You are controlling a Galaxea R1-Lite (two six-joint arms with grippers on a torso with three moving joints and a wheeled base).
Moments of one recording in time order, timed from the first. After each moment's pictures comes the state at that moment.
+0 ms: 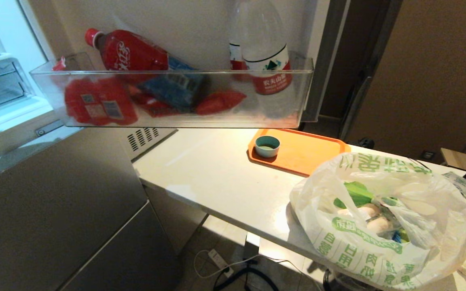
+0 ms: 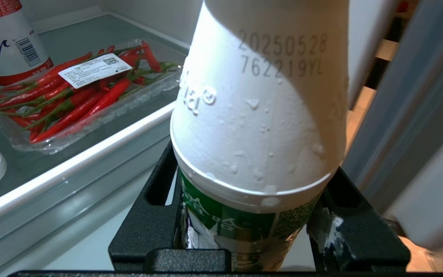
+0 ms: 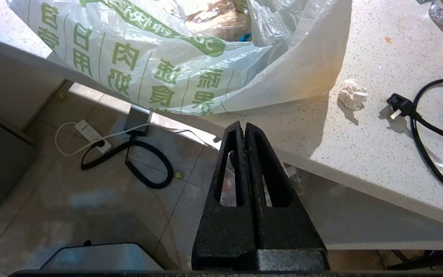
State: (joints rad) left arm 0.59 1.52 -1.60 -0.04 -0.27 -0.01; right arm -0.13 0.28 0.00 0.01 0.00 -0.05
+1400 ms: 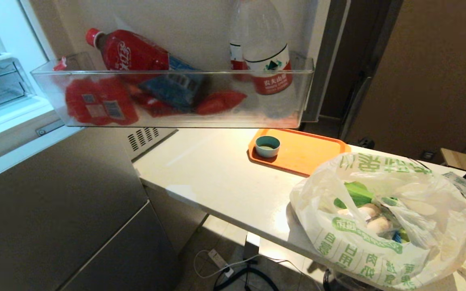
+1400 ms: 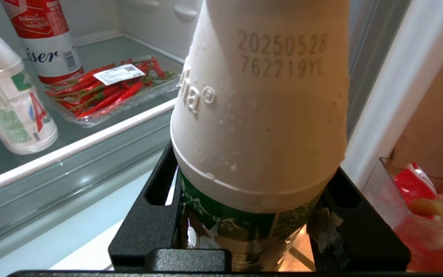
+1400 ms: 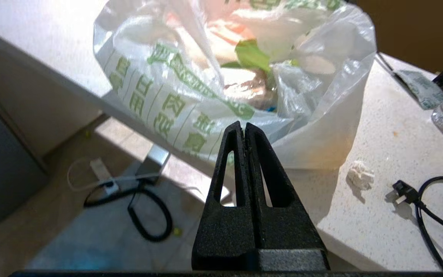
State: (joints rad) left arm 0.64 1.24 -1.45 0.01 -0.30 -0.07; right arm 0.01 0.02 0.00 0.01 0.03 -0.14
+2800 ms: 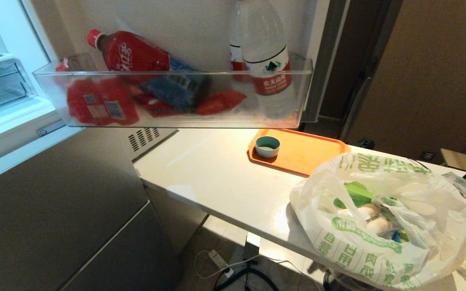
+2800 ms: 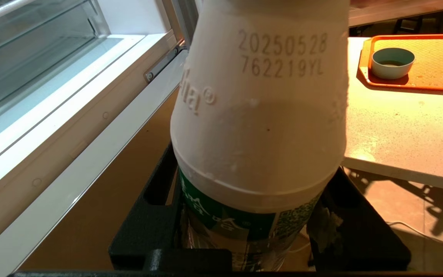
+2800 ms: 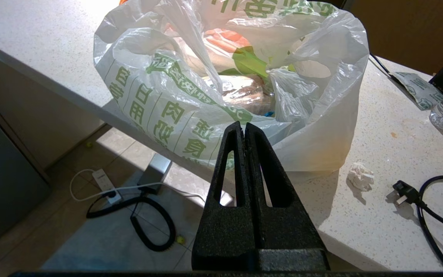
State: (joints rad) left arm 0.59 0.54 -0.73 0.12 -0.52 0.22; right arm 0.01 0.00 0.00 0.01 0.03 -0.11
